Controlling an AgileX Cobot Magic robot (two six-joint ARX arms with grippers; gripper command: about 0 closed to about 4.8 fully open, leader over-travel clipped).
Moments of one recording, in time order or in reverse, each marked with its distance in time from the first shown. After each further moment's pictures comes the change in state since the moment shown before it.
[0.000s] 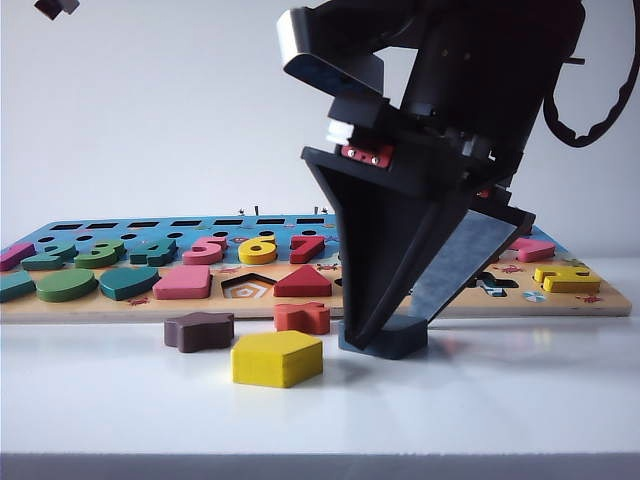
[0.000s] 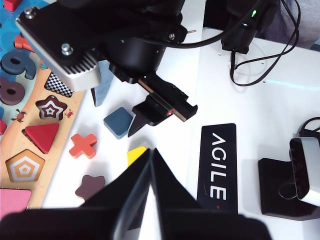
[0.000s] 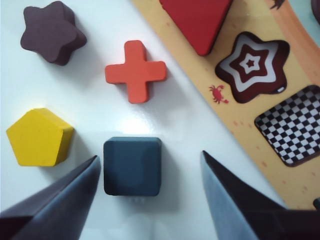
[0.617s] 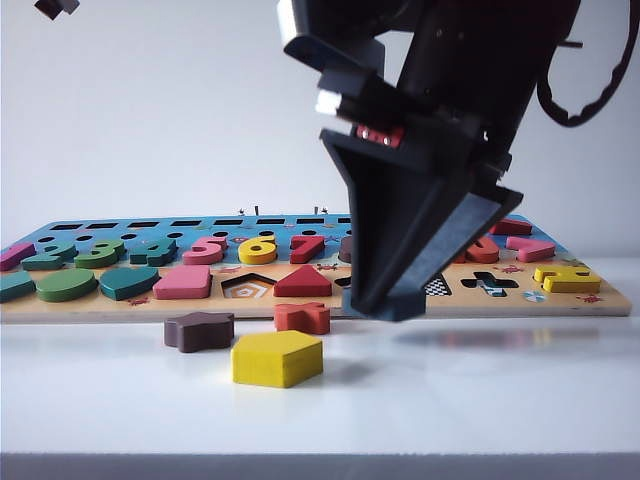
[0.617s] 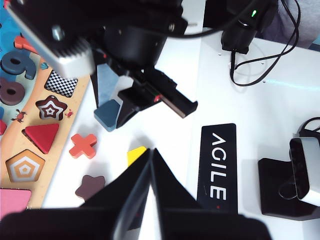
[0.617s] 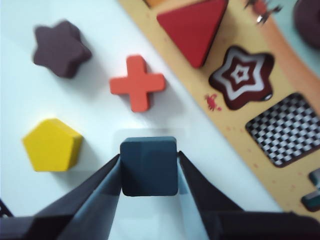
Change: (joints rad) left arm 0.000 0.000 0.000 0.000 0.000 0.000; right arm 0.000 -0.025 0.030 -0.014 0.000 0.024
